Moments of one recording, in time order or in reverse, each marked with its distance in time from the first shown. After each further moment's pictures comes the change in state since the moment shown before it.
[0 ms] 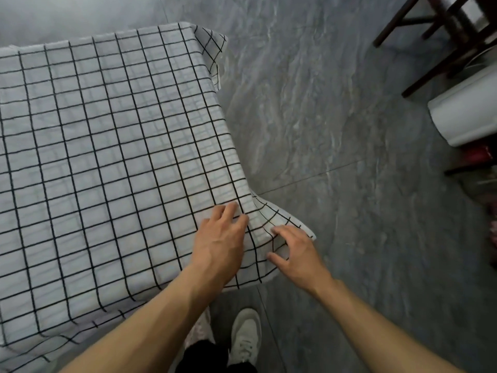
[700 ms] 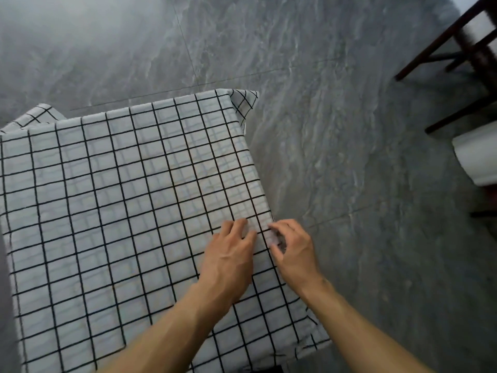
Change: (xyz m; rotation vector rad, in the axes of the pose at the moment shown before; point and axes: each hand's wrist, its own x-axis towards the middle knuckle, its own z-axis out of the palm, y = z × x) left_hand 0.107 -0.100 -0.076 -0.059 0.028 0.037; right_hand 0.170 -0.118 -0.032 0.150 0.247 -0.064
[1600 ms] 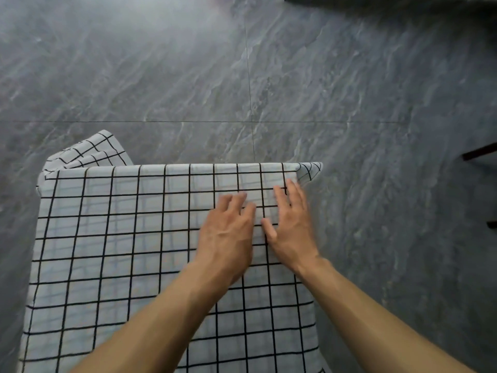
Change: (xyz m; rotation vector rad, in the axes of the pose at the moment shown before) left_hand 0.130 -0.131 -0.112 0.015 0.147 -0.255; right_hand 0.237 -0.110 0.042 -0.315 -0.149 -0.212
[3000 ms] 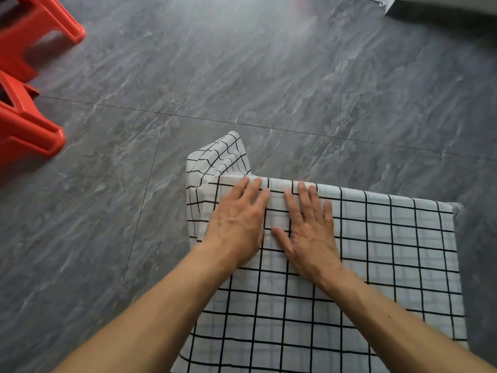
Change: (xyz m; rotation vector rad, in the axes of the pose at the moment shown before) left_hand -0.052 -0.269 -0.035 -0.048 0.055 -0.066; right_hand 0.040 -0.205 0.132 -0.308 -0.106 -0.268
